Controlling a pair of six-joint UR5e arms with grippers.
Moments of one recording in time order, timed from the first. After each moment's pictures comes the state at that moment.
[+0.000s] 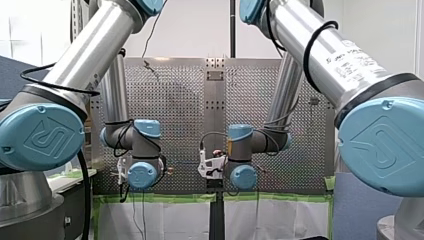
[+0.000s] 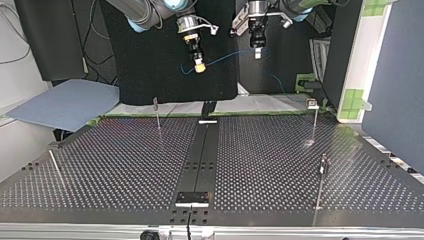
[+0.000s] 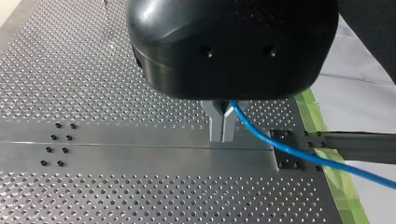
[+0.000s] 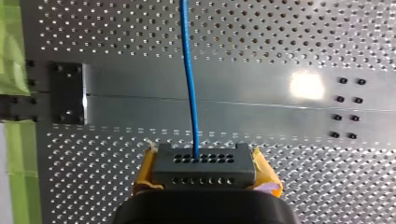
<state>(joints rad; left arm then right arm) -0.57 -2.11 -2.47 -1.76 -2.17 -1.58 2.41 -0.84 2.02 -1.20 1.76 1.51</state>
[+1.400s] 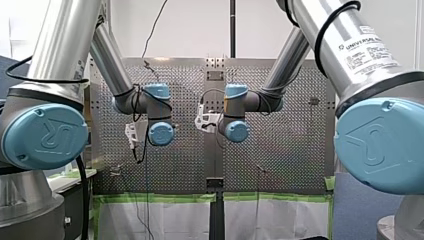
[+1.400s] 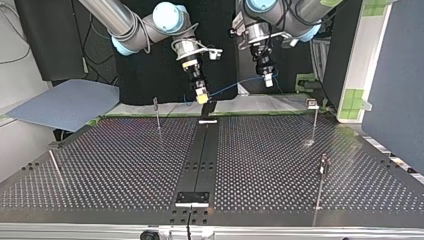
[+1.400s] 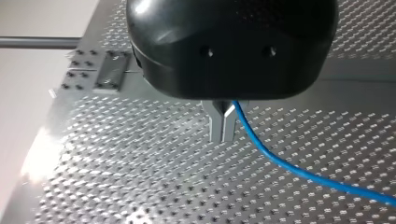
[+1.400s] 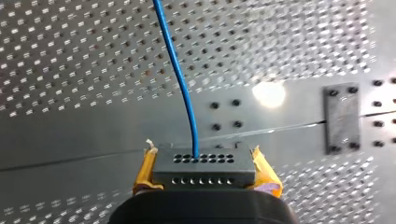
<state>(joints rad) -0.51 -1.80 -2.28 -2.03 -2.32 -1.63 2.36 -1.06 1.81 -0.92 1.64 1.64</state>
